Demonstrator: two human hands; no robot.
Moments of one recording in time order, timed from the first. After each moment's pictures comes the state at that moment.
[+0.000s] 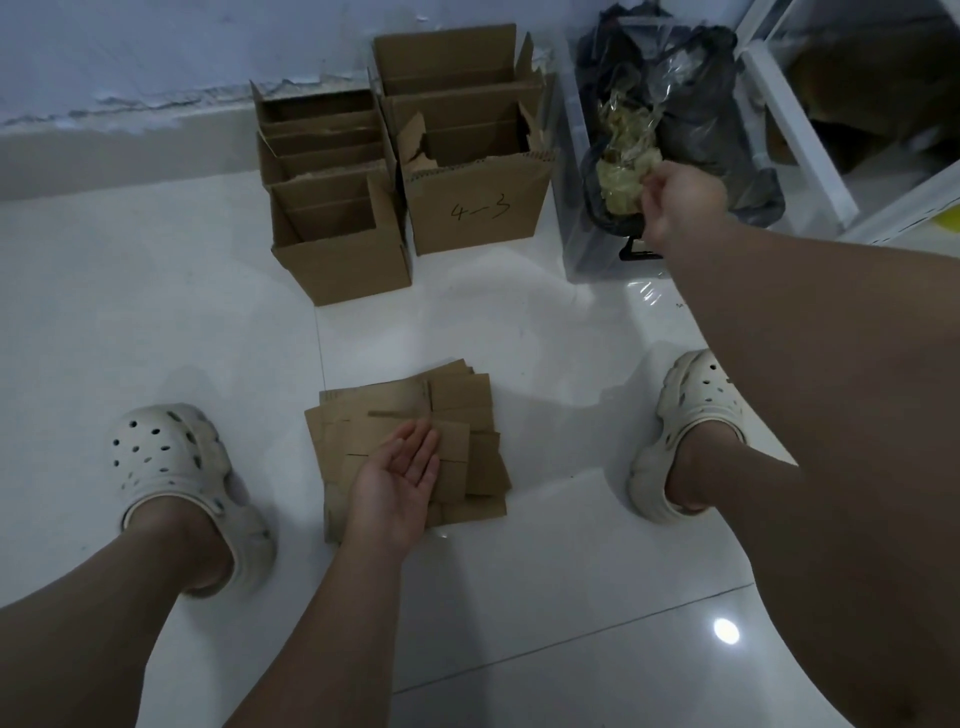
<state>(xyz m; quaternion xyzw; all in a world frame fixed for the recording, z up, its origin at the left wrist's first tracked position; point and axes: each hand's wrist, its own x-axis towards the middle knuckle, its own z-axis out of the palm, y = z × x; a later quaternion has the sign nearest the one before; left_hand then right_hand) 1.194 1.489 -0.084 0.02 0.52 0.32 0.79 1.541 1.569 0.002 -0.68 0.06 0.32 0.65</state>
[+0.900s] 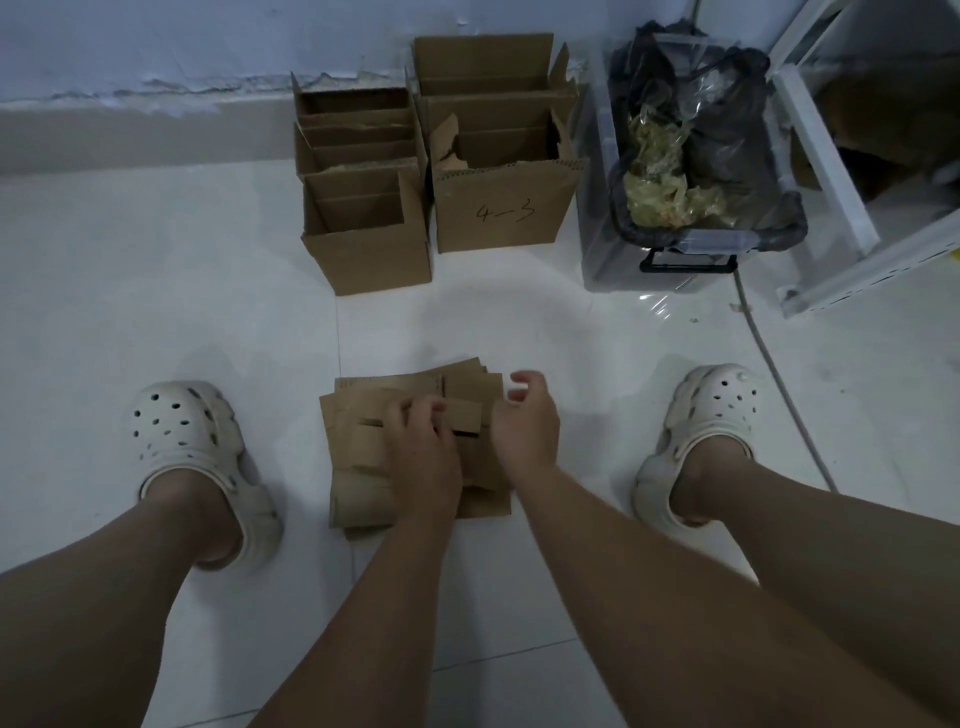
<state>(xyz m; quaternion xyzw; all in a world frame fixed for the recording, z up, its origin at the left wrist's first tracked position) 1.222 1.482 -0.068 0.63 0.66 0.21 0.35 1.317 1.469 -0.075 -0.85 -0.17 0.34 0.36</state>
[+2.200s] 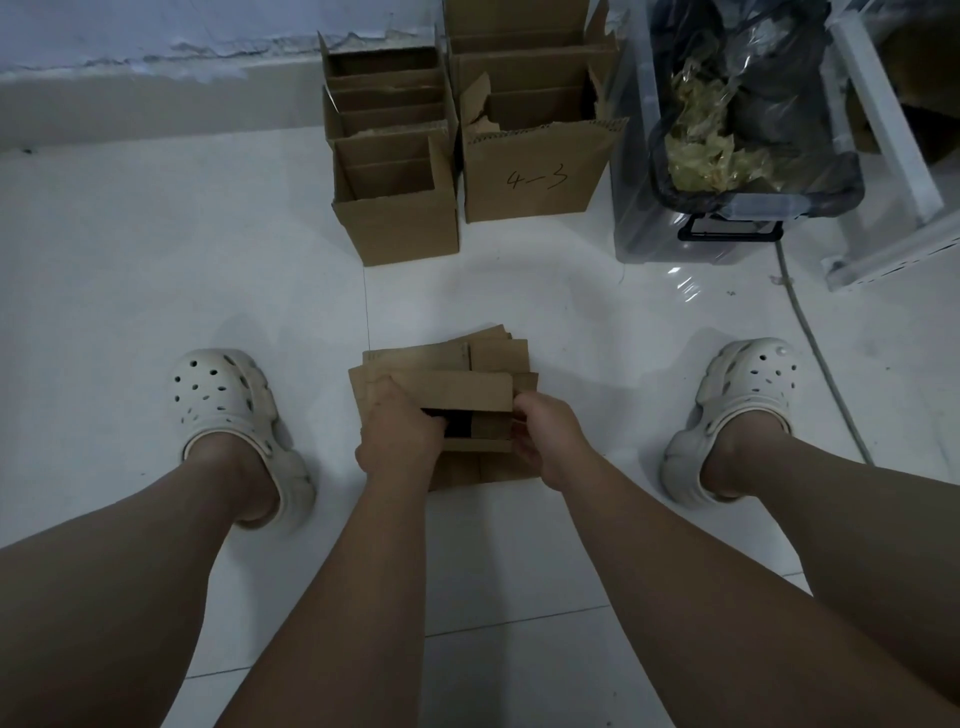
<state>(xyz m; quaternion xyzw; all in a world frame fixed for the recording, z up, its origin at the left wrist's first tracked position) 1.177 1.511 -0.067 0.56 0.73 -0.04 0.38 1.310 1.451 -0.078 -0.72 0.04 0.58 0.37</state>
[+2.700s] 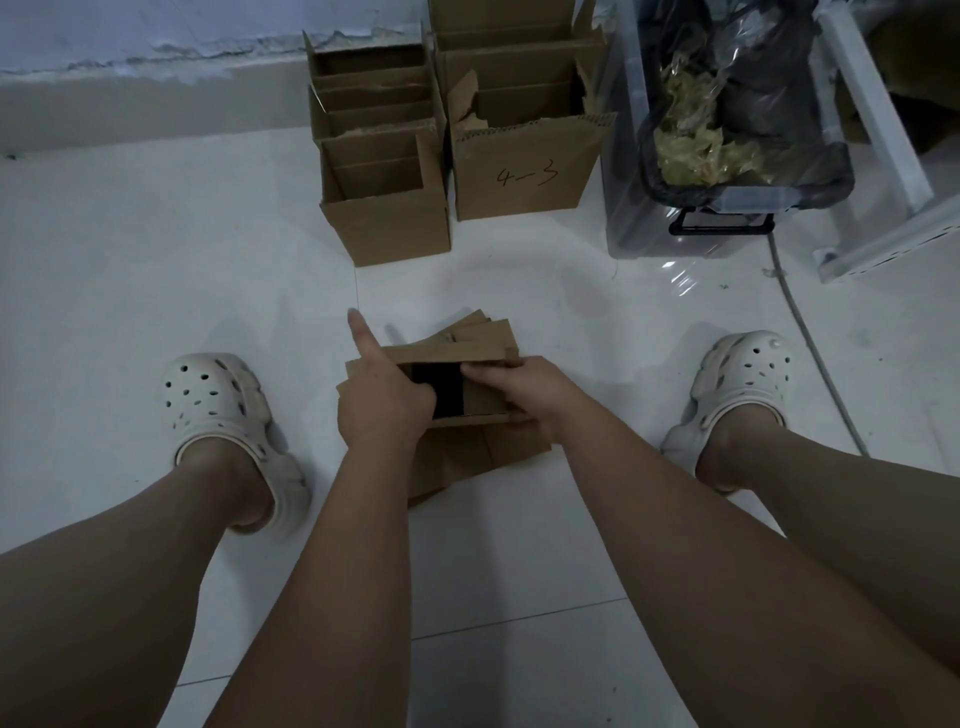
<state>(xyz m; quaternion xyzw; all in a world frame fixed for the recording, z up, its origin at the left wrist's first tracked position) 1.183 1.533 -0.036 0.61 0.72 0.00 0.32 1.330 1.479 -0.053 -0.71 -0.15 0.63 0.28</state>
